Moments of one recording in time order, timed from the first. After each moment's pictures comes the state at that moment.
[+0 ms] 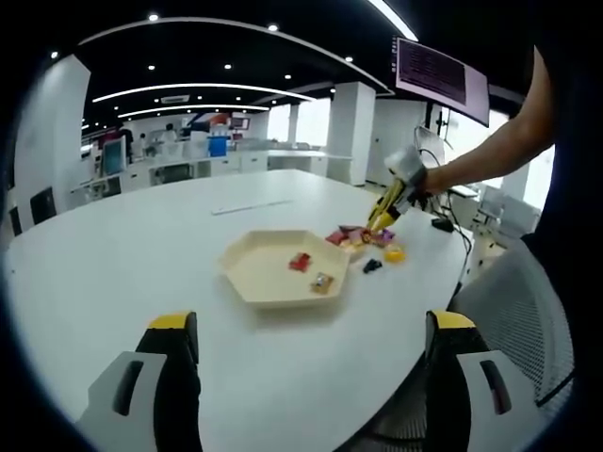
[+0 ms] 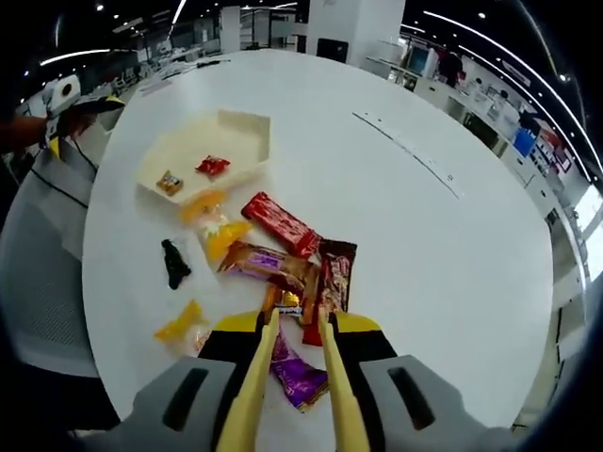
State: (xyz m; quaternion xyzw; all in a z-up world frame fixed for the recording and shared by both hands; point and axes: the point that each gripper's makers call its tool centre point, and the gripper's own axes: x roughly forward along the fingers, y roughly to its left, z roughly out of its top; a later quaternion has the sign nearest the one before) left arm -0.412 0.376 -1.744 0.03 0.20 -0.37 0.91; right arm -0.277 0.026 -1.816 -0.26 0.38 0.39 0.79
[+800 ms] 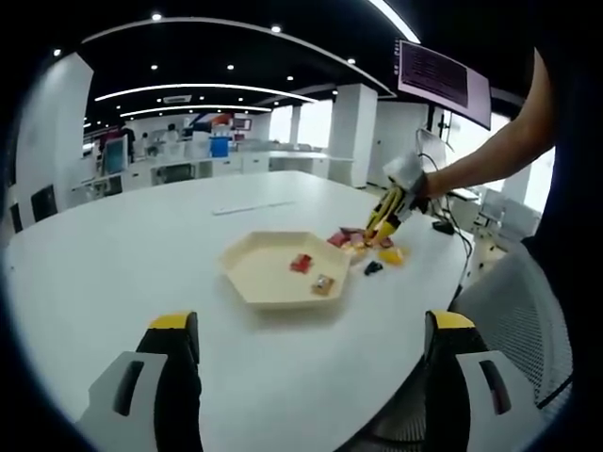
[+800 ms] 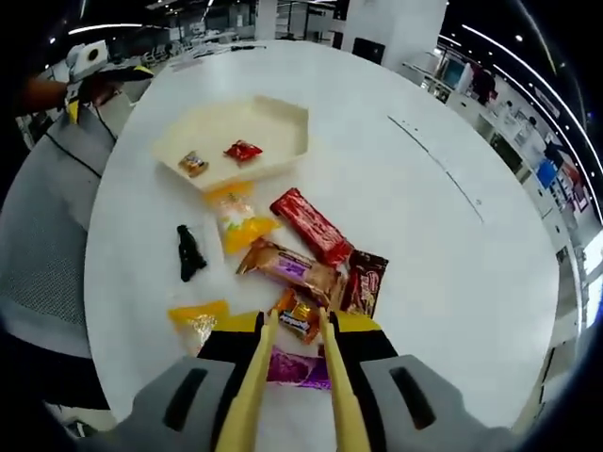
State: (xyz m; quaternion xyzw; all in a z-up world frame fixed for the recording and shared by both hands) left arm -0.411 0.376 -1.743 0.02 0.19 -0.37 0.91; right arm -0.285 0.046 -1.827 -0.31 0.38 0.44 0.75
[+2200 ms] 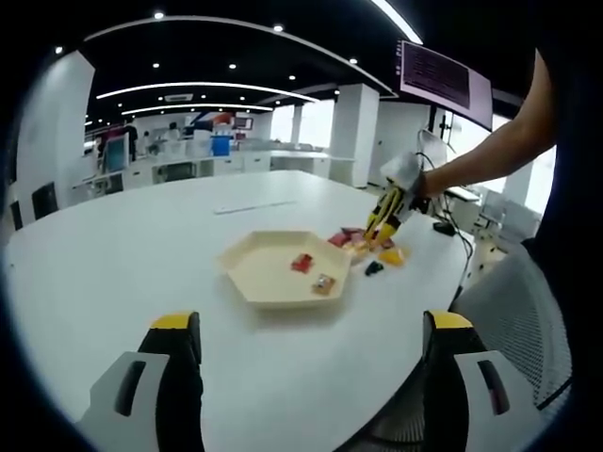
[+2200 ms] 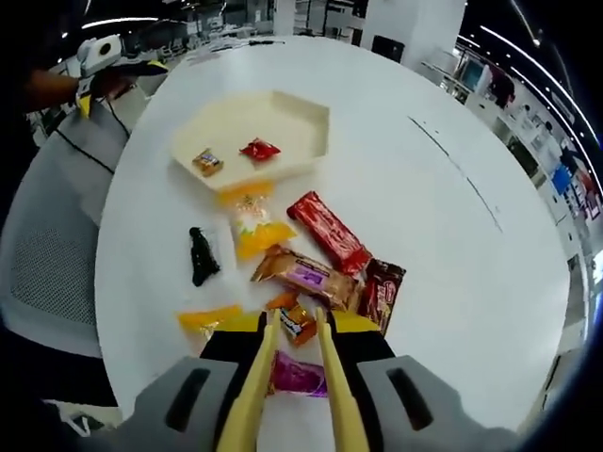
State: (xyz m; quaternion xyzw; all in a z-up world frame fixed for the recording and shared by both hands) left arm -0.410 0.377 -1.743 0.02 0.20 -0.36 0.91; right arm -0.290 0.055 -1.830 -0.28 0.41 0.45 0.74
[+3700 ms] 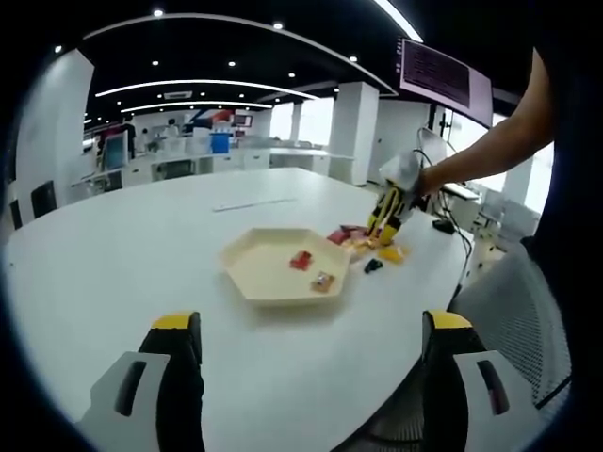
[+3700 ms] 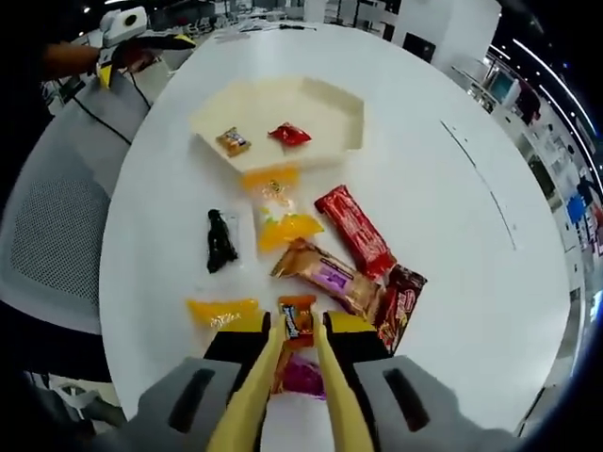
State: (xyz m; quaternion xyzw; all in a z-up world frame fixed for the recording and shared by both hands) left arm -0.410 0.377 -1.745 0.02 0.20 -0.37 0.91; right arm -0.304 0.066 -1.838 -0.34 0.40 0.49 0.69
